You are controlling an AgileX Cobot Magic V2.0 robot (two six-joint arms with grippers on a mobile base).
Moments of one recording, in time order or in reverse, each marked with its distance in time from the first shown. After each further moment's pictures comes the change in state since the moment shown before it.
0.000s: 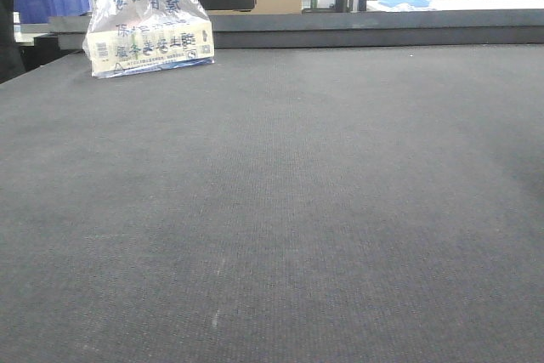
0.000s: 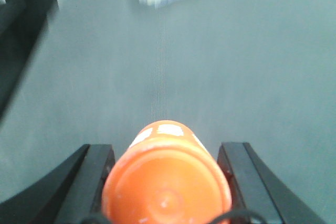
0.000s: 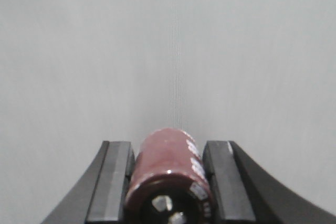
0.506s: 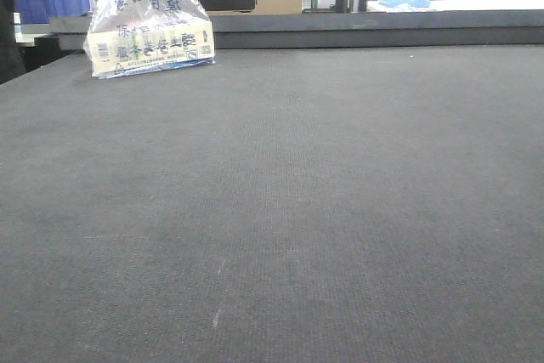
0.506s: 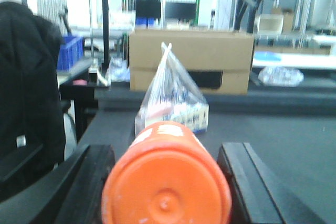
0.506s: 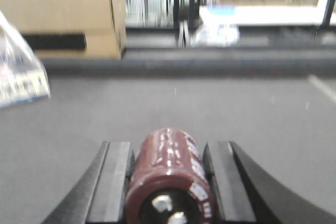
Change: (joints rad) left arm 0.000 -0.510 0.069 -0.027 -0.060 0.001; right arm 0.000 -0.463 0.051 -0.003 -0.030 0.000
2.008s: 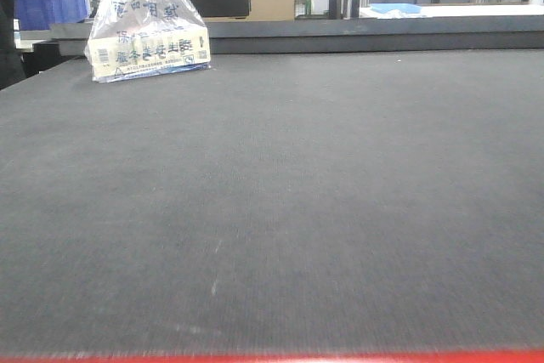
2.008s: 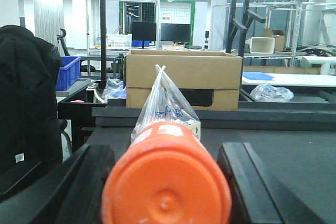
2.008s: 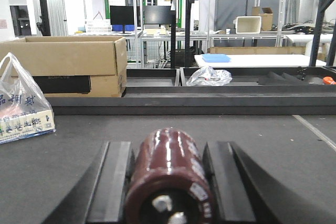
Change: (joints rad) left arm 0.000 -0.034 0.002 0.000 -0.002 0.000; right arm 0.000 -0.088 0.002 -0.002 -0.026 0.000
